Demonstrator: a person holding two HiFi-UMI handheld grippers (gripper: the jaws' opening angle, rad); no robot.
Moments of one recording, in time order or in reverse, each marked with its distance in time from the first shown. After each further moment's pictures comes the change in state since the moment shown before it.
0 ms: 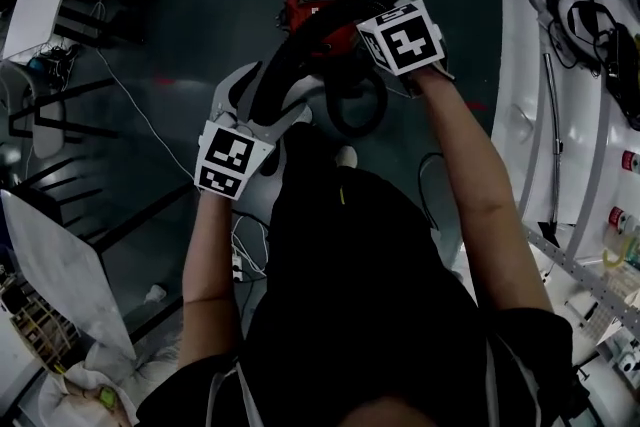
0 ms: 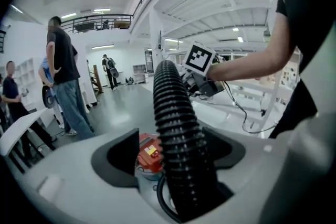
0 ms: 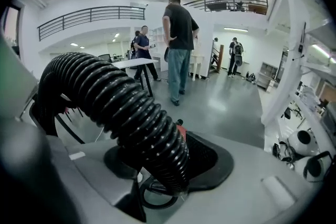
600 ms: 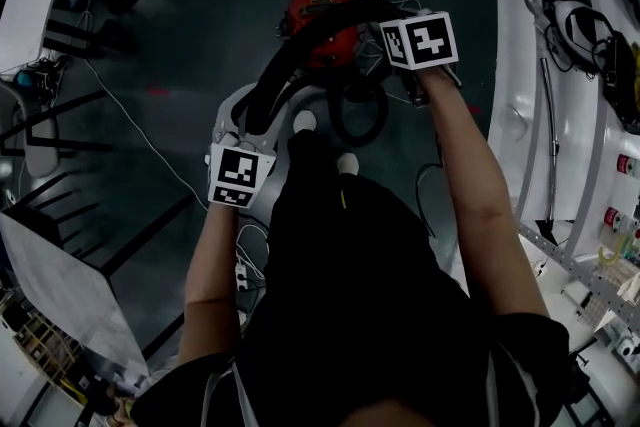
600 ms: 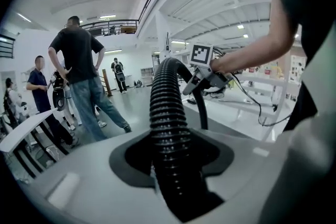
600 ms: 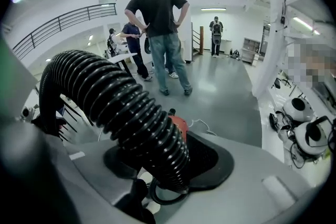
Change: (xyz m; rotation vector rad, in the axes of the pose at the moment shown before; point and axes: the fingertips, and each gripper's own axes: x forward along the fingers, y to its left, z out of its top) left arm 0.014 0.068 -0.043 0.000 -0.034 0.094; right arm 0.047 -0.032 -0.011 0.241 0.133 -0.065
